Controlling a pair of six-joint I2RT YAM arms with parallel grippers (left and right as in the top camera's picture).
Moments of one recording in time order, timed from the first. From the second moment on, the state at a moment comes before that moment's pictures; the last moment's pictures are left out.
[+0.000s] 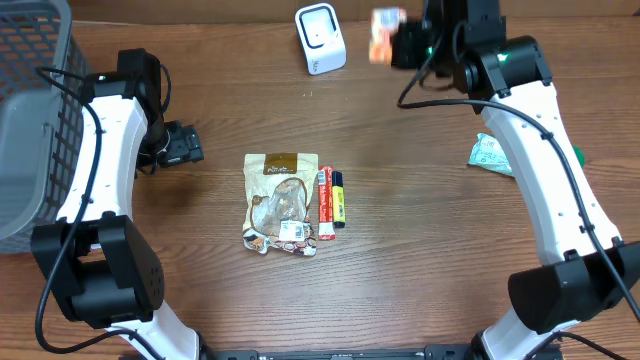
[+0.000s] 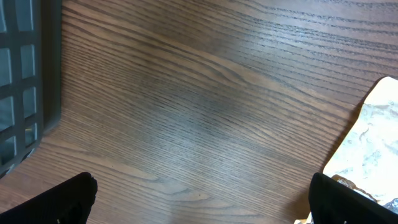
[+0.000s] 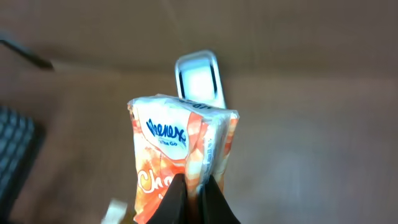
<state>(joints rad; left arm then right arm) 0.10 1.87 1.62 -1.27 -0.14 -0.25 0.27 1.82 1.92 -0.75 -0.15 0.24</state>
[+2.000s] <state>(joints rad) 0.10 1.87 1.62 -1.27 -0.14 -0.25 0.52 2.35 1.92 0.18 0.53 -0.69</state>
